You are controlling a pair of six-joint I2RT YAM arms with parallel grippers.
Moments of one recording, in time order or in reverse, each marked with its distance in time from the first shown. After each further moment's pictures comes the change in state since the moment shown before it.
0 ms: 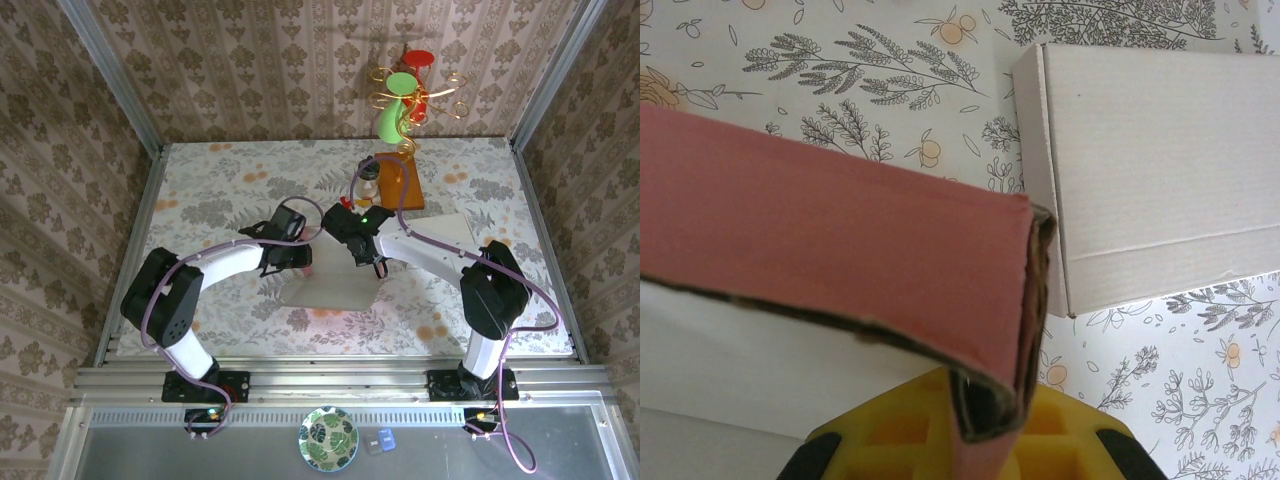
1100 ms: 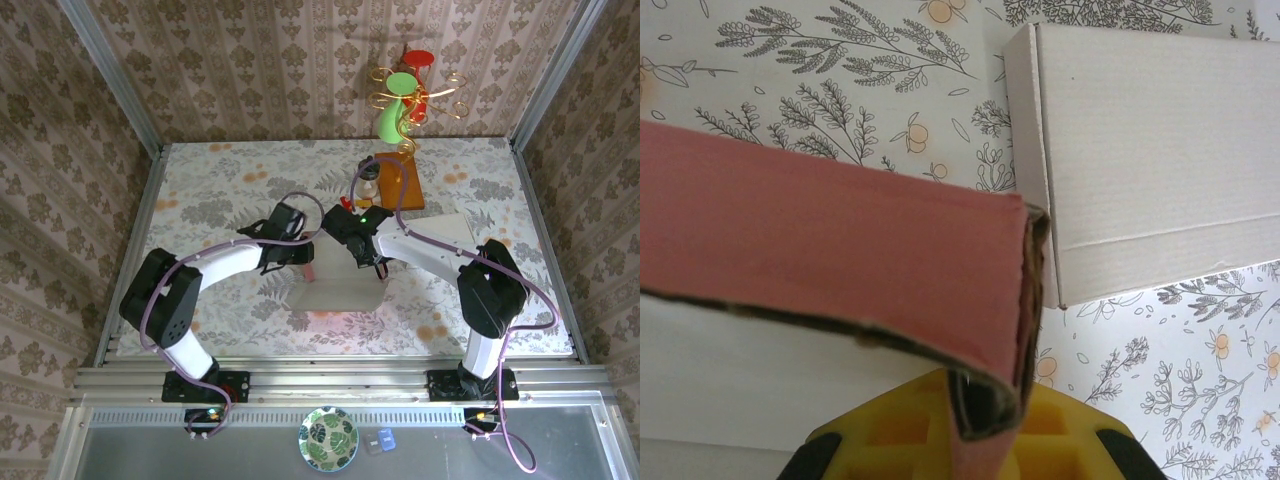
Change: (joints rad) left arm -0.006 -0.006 -0.002 0.060 0.028 0.056; right arm -0.001 0.014 0.000 -0.019 0.000 0.000
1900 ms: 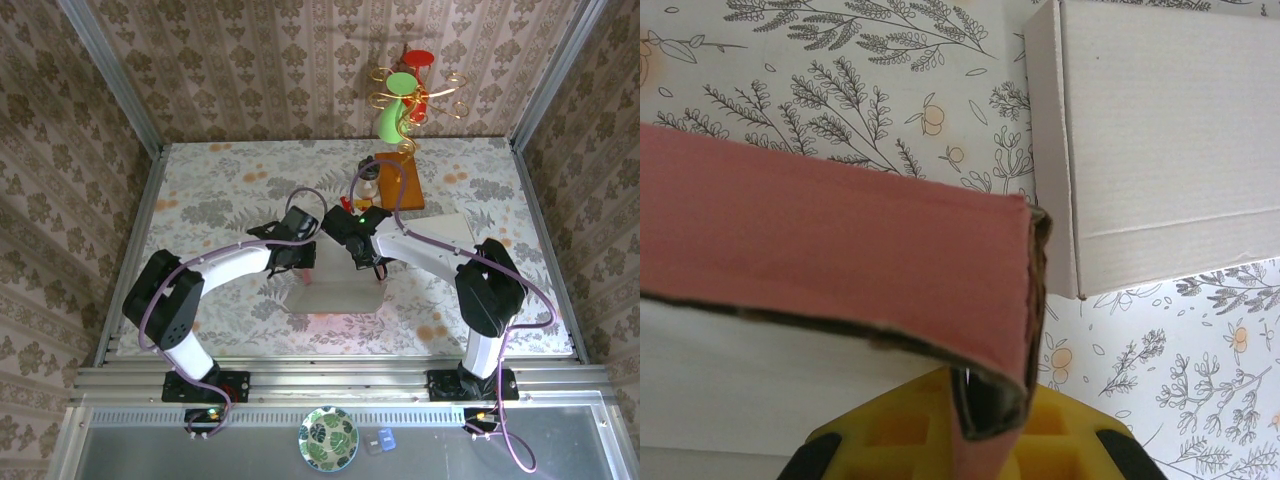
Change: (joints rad) left arm -0.084 0.001 0.056 -0.135 -0.164 0.000; right arm 0.000 0.010 0.000 -0.001 -0.032 0.005
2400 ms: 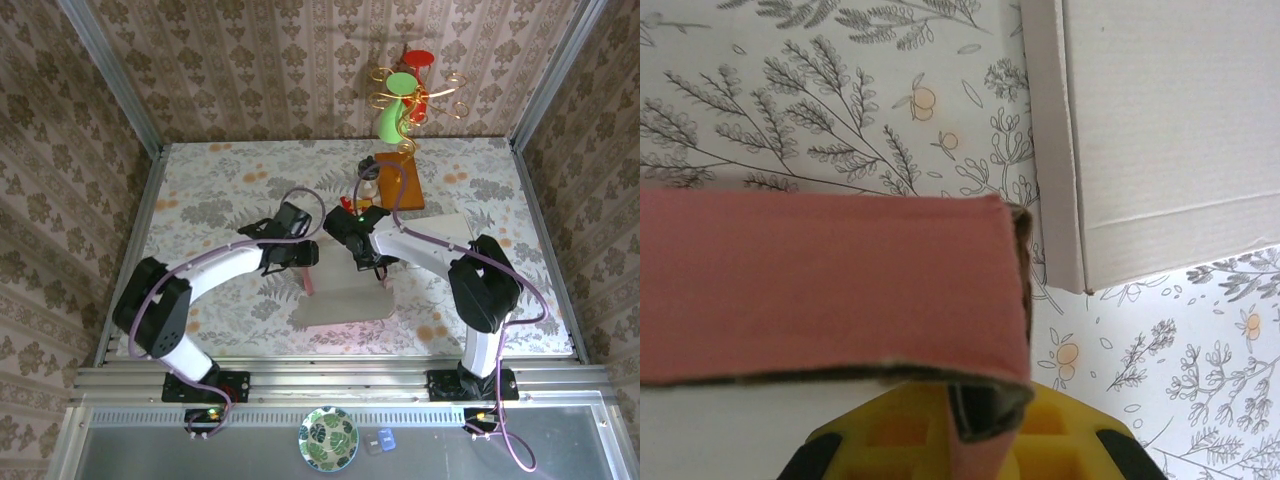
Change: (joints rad) left arm 0.038 -0.122 -0.011 -0.025 0.141 -0.082; right arm -0.050 0.042 -0.016 -0.007 -0.062 0.053
